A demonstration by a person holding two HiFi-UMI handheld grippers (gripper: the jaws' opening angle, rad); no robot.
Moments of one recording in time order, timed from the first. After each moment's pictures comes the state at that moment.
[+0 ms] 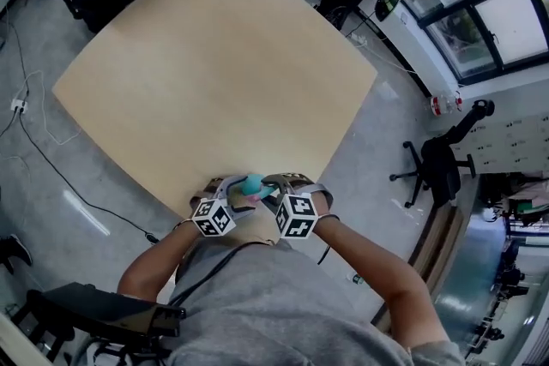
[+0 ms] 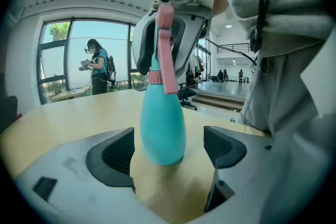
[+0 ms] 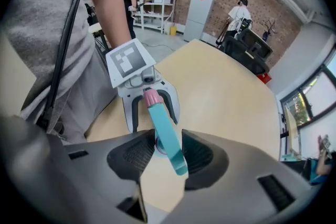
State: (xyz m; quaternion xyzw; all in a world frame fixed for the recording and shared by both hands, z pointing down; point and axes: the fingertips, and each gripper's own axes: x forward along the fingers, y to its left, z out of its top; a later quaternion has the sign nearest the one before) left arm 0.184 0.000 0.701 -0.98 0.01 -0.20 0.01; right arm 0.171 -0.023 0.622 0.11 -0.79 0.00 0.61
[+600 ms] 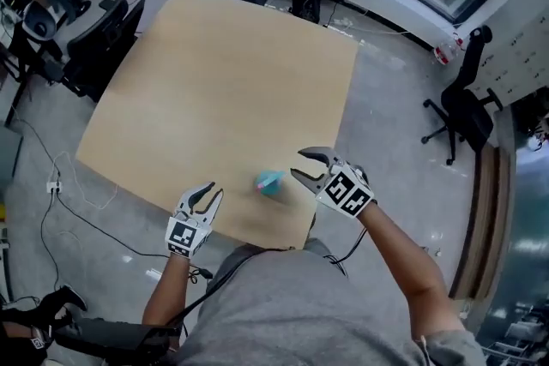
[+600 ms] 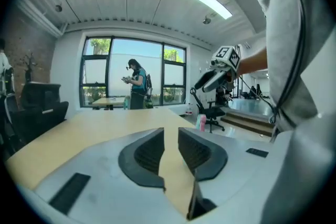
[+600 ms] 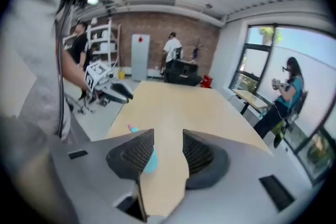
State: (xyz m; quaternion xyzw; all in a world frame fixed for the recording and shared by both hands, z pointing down) left arm 0.050 -0.066 0.543 -0.98 0.18 -0.12 -0.03; right arm 0.233 -0.039 0.481 0.40 -0.83 0.08 0.37
